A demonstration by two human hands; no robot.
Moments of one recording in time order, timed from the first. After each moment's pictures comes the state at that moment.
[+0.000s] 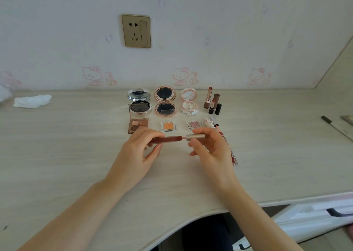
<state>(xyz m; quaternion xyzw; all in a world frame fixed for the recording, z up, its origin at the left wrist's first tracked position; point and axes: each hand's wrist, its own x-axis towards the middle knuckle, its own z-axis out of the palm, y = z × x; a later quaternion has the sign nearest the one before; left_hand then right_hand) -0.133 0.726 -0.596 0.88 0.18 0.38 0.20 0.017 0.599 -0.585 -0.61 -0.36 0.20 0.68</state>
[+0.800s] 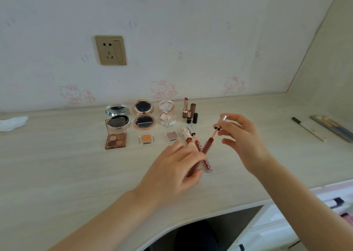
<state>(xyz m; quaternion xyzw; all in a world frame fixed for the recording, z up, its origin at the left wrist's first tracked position) -0.051 0.651 -0.575 0.94 -0.01 0.33 0.09 0.121 0.546 -0.533 -0.64 -0.25 0.24 0.69</state>
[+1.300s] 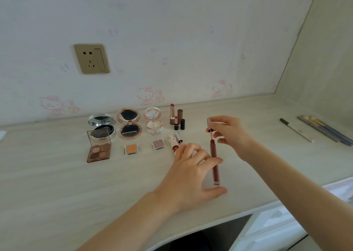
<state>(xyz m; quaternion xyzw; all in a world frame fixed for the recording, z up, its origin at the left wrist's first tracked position) 0.014 0.624 -0.586 0.96 0.02 0.25 0.09 0.181 0.559 -0.536 -0.73 -0.26 0.24 0.58</state>
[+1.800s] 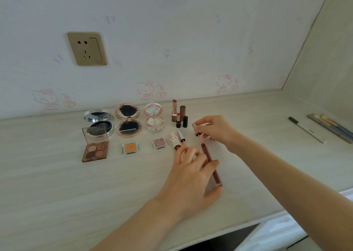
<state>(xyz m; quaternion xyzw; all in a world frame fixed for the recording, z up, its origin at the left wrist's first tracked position) 0.021 0.630 -0.605 0.96 0.06 0.26 0.02 0.193 0.609 -0.555 -0.79 -0.33 0.26 0.45</state>
